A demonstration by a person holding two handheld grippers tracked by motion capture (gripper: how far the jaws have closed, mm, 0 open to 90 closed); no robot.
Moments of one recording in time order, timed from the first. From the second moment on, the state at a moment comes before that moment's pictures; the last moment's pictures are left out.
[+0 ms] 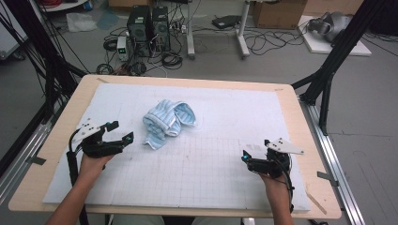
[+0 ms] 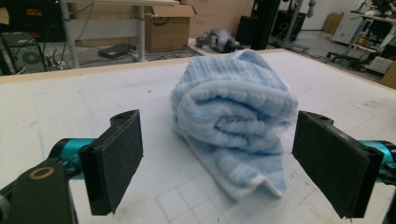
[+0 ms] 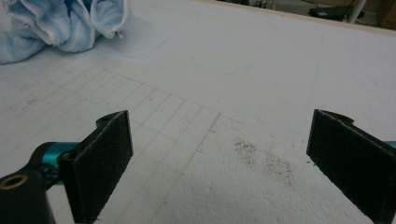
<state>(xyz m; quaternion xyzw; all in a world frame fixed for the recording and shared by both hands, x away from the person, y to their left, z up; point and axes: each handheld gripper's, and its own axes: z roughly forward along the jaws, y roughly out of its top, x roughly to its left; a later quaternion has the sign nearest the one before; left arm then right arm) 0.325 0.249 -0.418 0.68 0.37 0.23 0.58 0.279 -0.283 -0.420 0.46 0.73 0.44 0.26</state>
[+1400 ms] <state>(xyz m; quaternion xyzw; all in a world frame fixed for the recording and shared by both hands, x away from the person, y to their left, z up) 0.391 0.155 -0.412 0.76 0.33 0.20 0.52 0.286 -0.268 -0.426 0.45 0.75 0.43 0.23</state>
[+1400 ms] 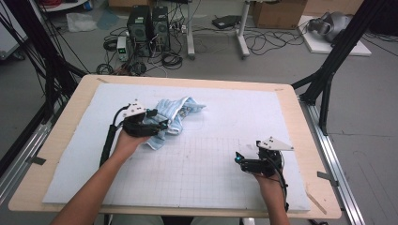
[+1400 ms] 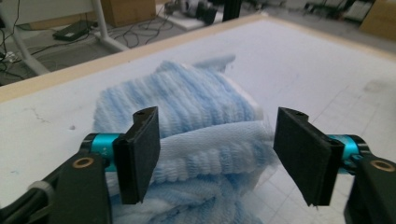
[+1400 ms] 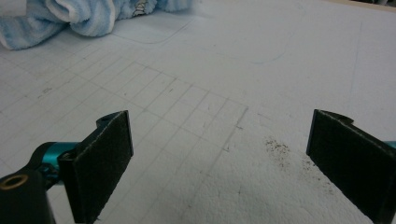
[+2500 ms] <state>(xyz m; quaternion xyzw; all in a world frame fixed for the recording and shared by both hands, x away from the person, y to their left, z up) 0.397 0.245 -0.391 0.65 0.48 0.29 0.51 0.306 -0.238 -0.428 0.42 0.77 0.42 0.22</state>
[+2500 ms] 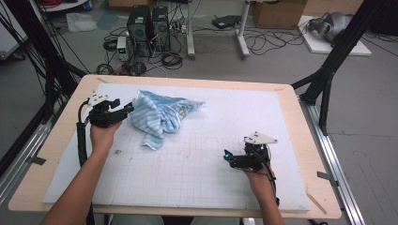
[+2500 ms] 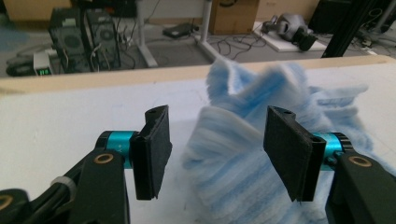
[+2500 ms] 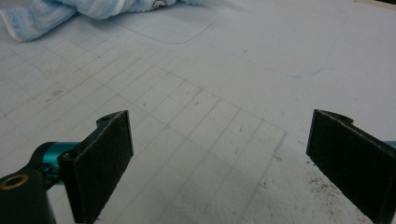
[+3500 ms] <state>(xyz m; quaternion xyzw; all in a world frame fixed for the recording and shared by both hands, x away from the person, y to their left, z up) 0.417 0.104 -0.423 0.81 0.33 0.15 0.46 0.298 -0.256 -0.427 0.44 0.75 0.44 0.22</state>
